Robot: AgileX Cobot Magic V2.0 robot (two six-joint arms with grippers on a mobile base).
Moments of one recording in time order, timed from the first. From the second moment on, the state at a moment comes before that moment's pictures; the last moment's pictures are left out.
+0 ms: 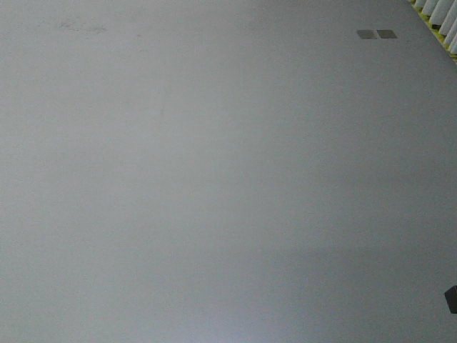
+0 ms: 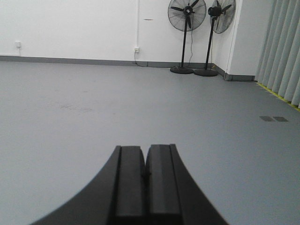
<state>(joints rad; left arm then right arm) 0.02 -0.01 0.03 -0.08 0.10 0.02 -0.06 -0.01 0.03 -0.03 0.10 0.09</state>
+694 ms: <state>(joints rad) 0.02 -0.01 0.03 -0.08 0.10 0.02 -0.06 -0.01 0.03 -0.03 0.10 0.09</state>
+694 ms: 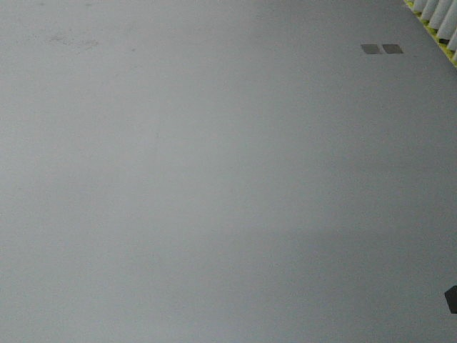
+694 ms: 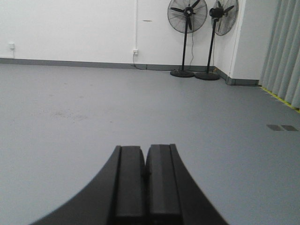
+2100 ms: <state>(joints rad) 0.02 -0.01 0.03 -0.08 0.10 0.02 -0.06 -0.01 0.03 -0.03 0.10 0.09</state>
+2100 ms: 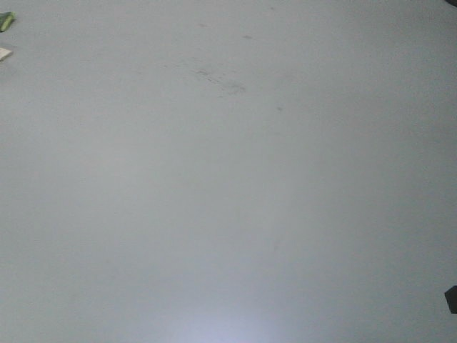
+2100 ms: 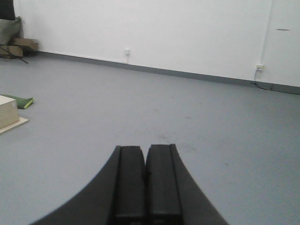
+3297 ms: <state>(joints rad) 0.02 -0.01 0.03 -0.08 0.10 0.02 -0.06 -0.01 0.03 -0.03 0.10 0.09</state>
